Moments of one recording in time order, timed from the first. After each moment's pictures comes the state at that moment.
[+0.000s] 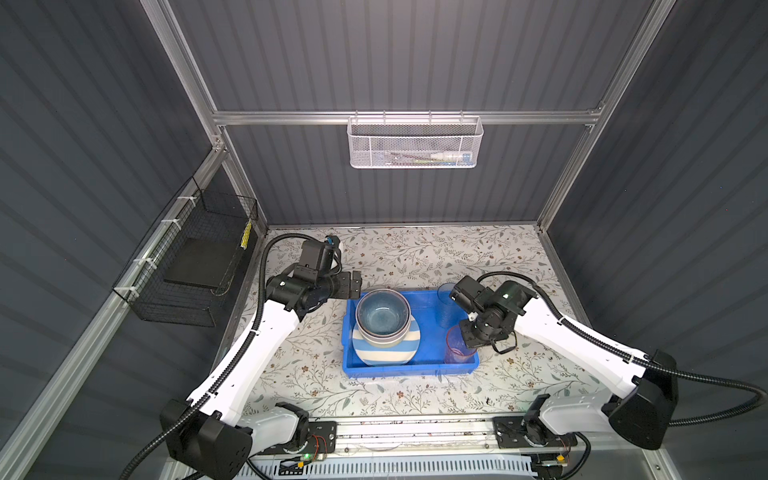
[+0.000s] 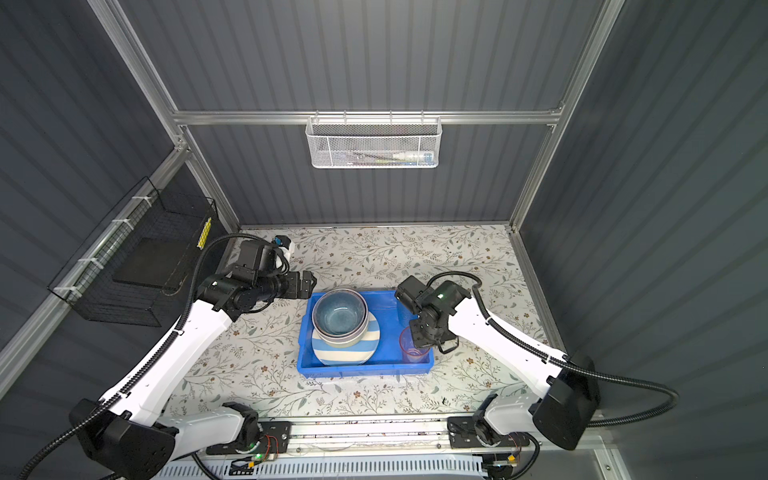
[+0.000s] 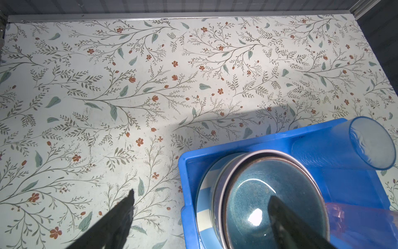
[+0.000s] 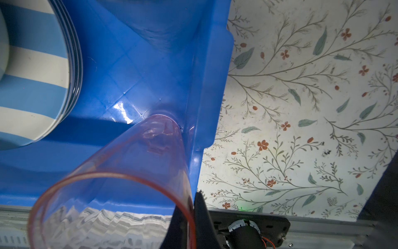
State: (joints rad) left arm -0.41 1.23 1.23 -0.82 -0.01 -0.21; right arm 0.75 1.34 1.18 -1.28 0.14 0.57
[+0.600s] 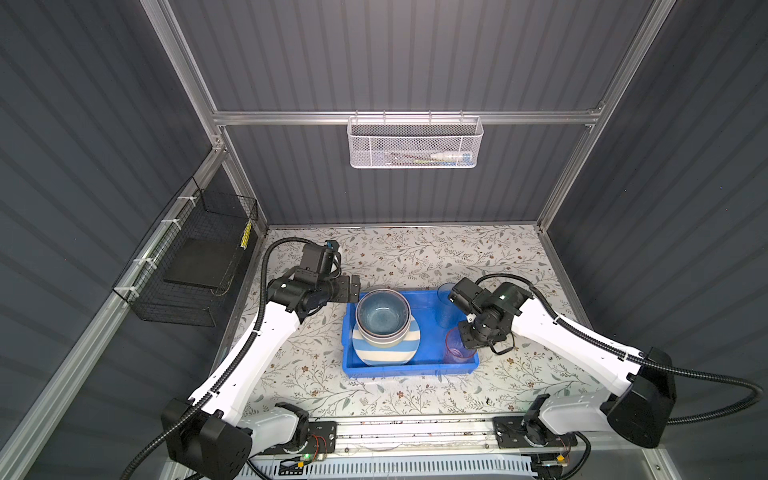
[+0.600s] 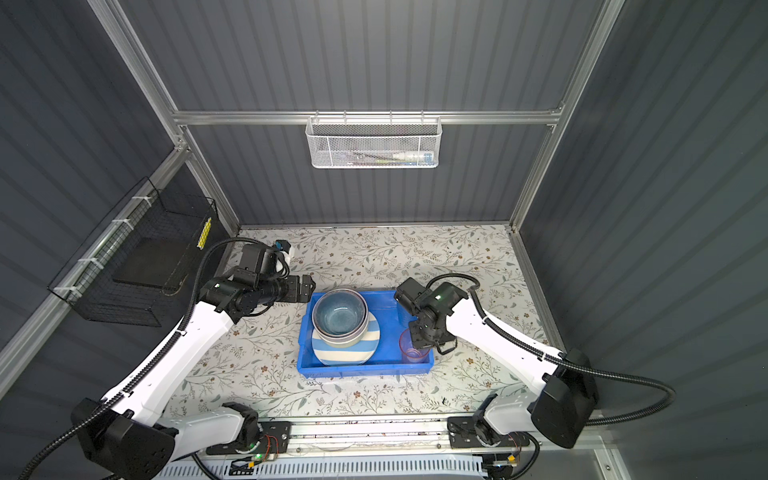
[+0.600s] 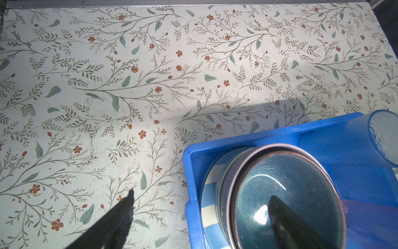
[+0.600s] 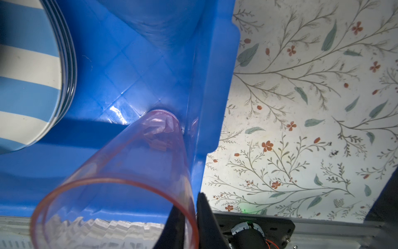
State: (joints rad) left arm -0.40 1.22 1.20 -0.81 -0.02 -0.21; right arm 0.75 1.35 1.16 -1.26 0.14 0.57
